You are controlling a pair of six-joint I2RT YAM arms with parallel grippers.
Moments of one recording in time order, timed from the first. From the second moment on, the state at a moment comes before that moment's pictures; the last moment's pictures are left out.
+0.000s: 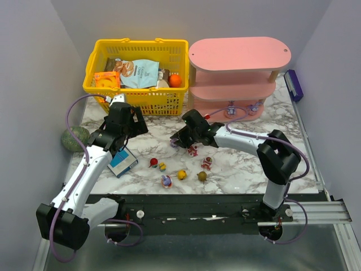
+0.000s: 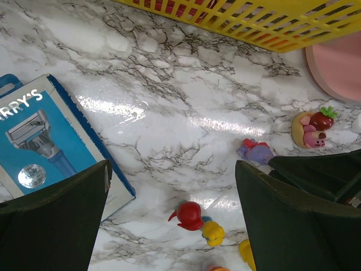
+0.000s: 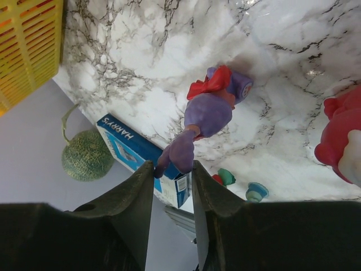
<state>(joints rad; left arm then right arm) -0.31 1.06 0.99 -0.63 -0.21 -0.51 0.82 1.82 1.22 -0.23 0.02 1.65</state>
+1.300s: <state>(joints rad) -0.31 1.06 0.99 -0.63 -0.23 -0.50 0.79 1.62 1.30 -0.42 0.23 1.45</state>
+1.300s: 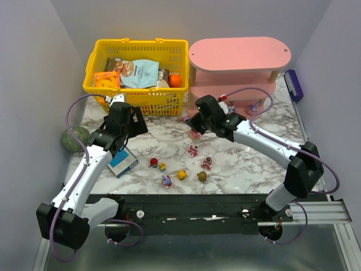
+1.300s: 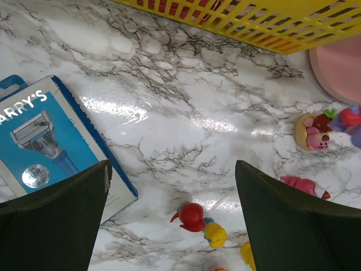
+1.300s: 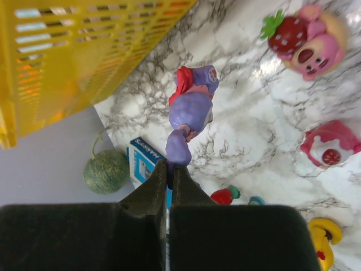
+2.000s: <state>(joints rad) -0.31 1.10 0.99 -0.63 -0.21 -0.50 0.49 1.61 1.22 -0.53 0.22 1.34</state>
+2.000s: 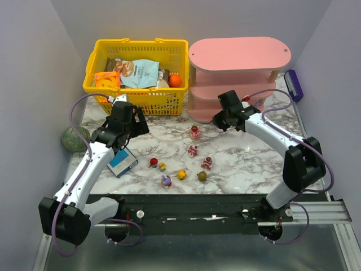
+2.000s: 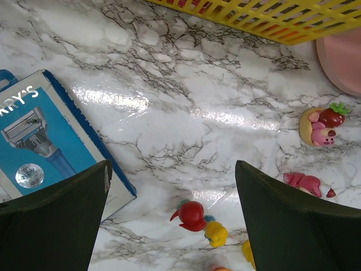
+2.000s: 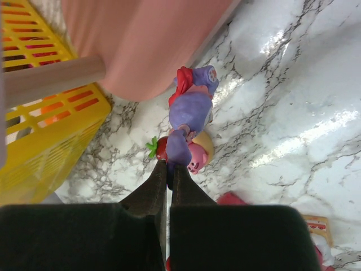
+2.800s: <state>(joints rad) -0.31 1.15 1.01 -0.63 -0.21 -0.49 0.45 1.70 1.23 -0.46 0.18 1.36</state>
